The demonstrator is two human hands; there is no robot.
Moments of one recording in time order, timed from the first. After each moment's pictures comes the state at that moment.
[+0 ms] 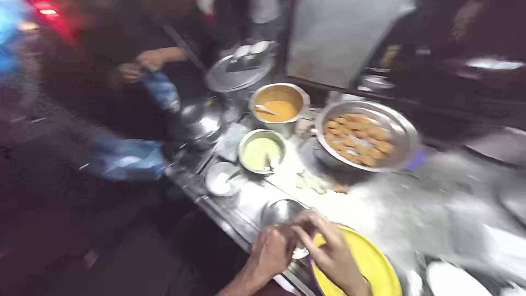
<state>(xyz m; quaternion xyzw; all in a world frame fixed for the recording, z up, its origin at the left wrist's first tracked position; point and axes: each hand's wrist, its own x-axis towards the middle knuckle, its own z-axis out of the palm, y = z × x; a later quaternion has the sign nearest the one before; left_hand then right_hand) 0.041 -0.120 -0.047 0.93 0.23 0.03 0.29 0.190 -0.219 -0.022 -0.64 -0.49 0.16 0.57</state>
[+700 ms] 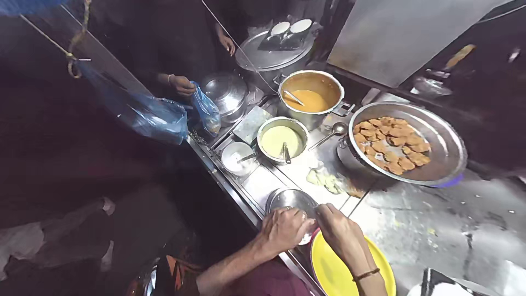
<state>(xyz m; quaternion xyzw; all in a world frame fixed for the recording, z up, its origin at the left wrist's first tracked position) 0.043 -0.119 -0.061 0.92 0.21 0.15 0.28 0.211 -0.232 -0.075 -0.82 -0.54 0.13 0.15</state>
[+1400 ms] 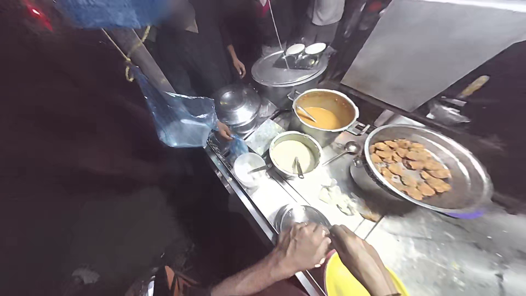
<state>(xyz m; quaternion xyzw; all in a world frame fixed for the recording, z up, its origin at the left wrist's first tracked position) 0.041 -0.120 -0.062 0.92 0.22 0.14 0.29 0.209 -0.229 -0.091 -0.81 -0.53 0.21 0.10</state>
